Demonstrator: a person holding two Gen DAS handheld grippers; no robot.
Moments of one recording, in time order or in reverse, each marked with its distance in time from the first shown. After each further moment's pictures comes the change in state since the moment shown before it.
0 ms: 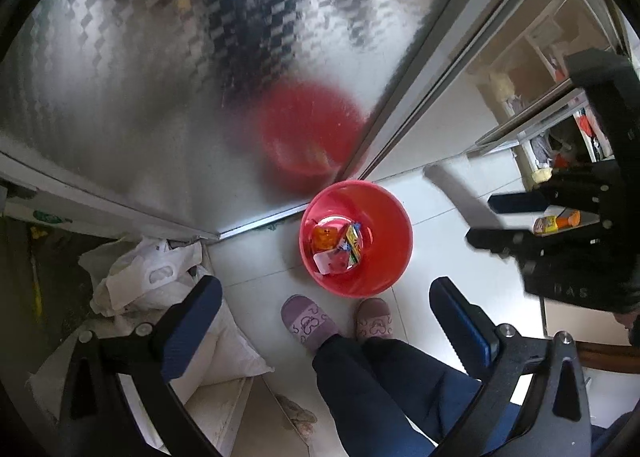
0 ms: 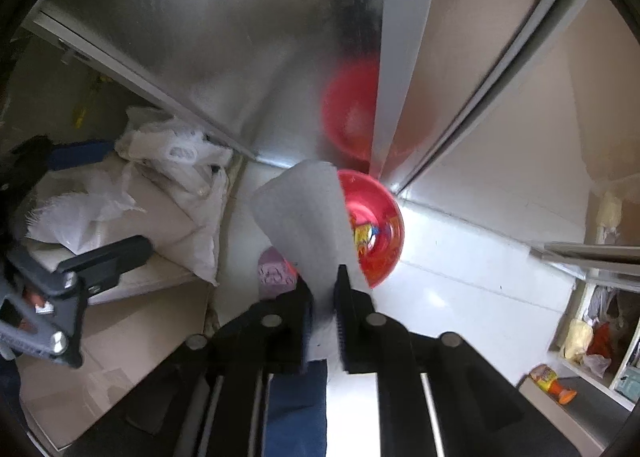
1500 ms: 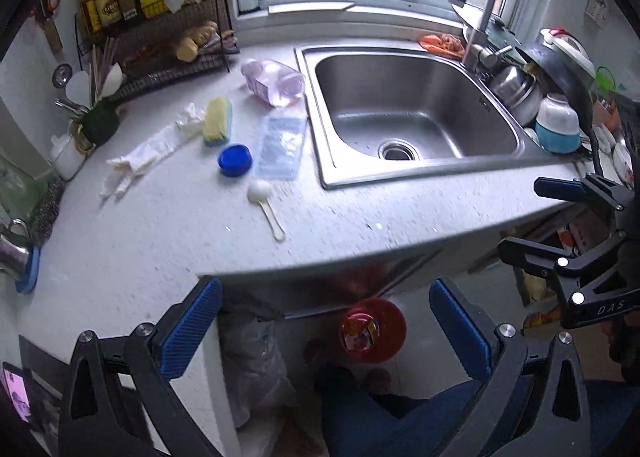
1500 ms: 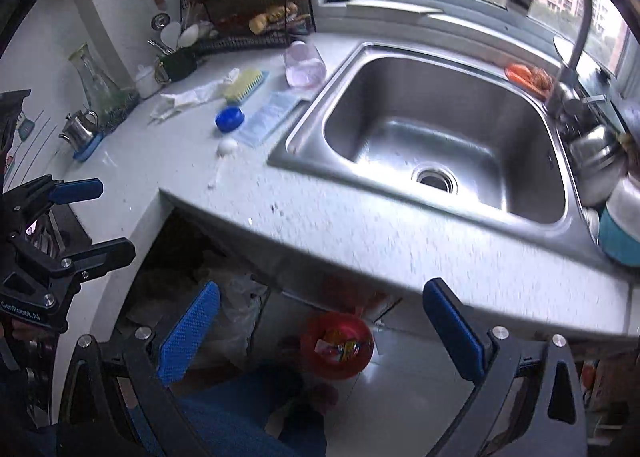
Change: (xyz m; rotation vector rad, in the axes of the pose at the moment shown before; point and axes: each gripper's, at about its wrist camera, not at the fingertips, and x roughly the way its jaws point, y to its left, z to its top) left arm -0.352 0.015 0.065 -0.120 -0.344 0.155; right arm -0.341 0.043 0.024 -0.099 -0.504 -0.022
